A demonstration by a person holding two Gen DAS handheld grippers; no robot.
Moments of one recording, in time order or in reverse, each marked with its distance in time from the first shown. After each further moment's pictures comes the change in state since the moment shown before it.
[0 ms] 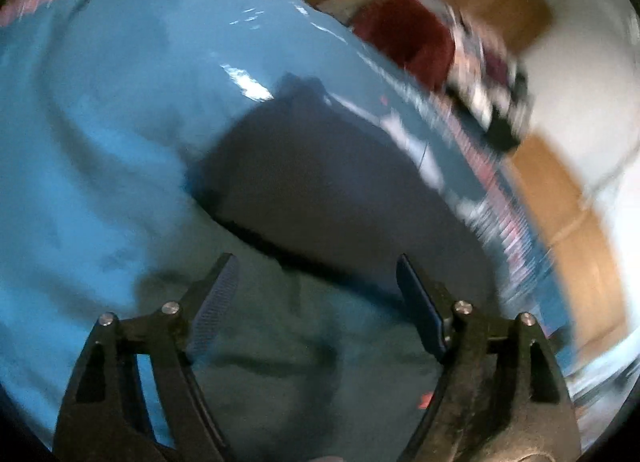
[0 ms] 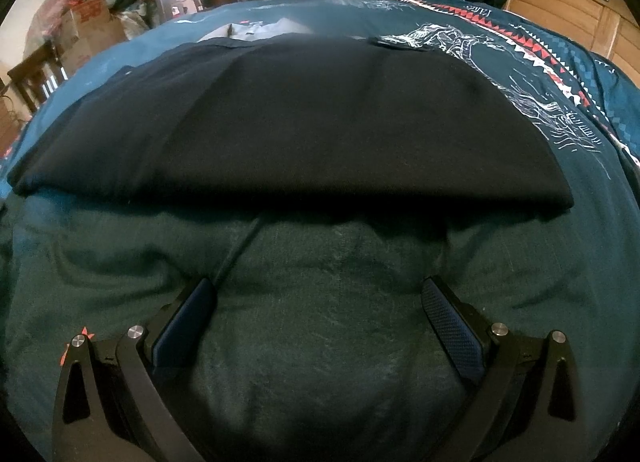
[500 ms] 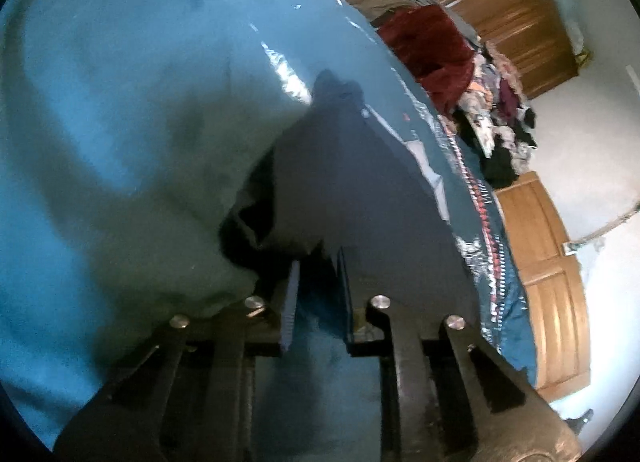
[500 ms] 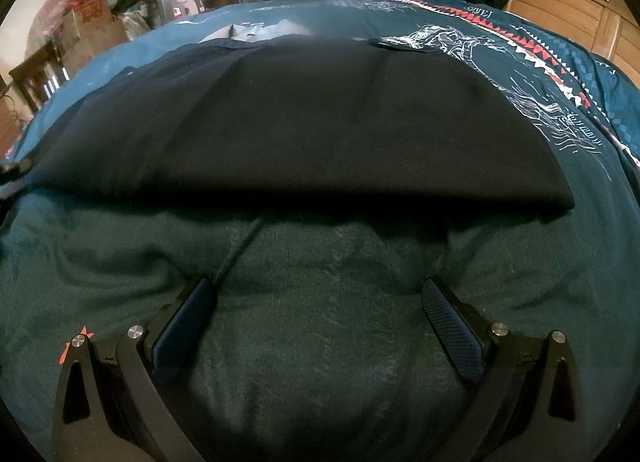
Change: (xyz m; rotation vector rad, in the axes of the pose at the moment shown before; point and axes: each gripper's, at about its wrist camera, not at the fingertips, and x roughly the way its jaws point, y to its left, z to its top) left arm 0.031 0.016 0.005 -0.054 0.015 0.058; right arm 0.000 0.000 -0.001 -0.001 -0.005 0.003
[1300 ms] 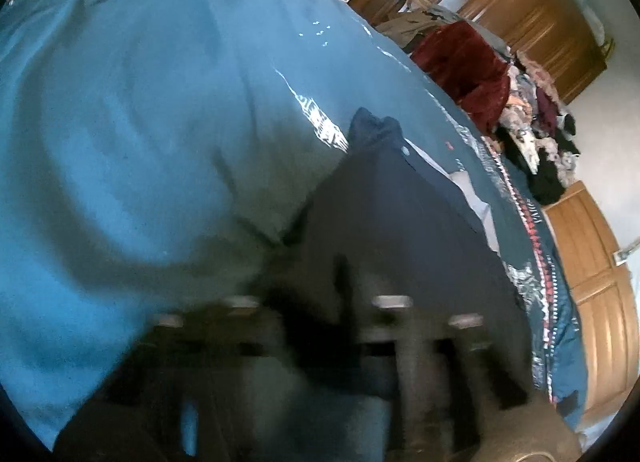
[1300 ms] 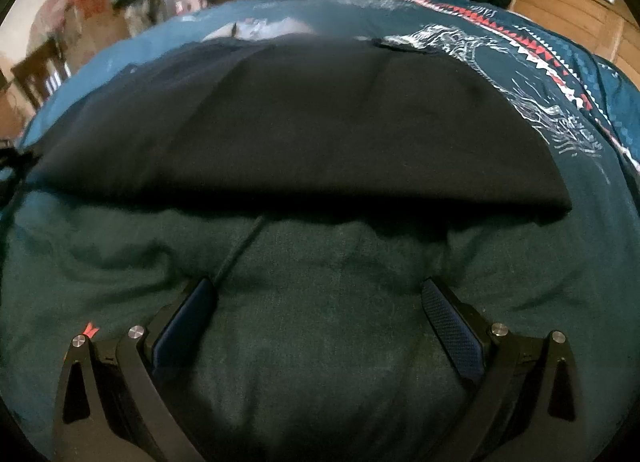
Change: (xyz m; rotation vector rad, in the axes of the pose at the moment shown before) left arm 0.006 -0.009 0.029 0.048 -0.134 0.159; right arm -0.008 0.001 0.006 -0.033 0.045 0.010
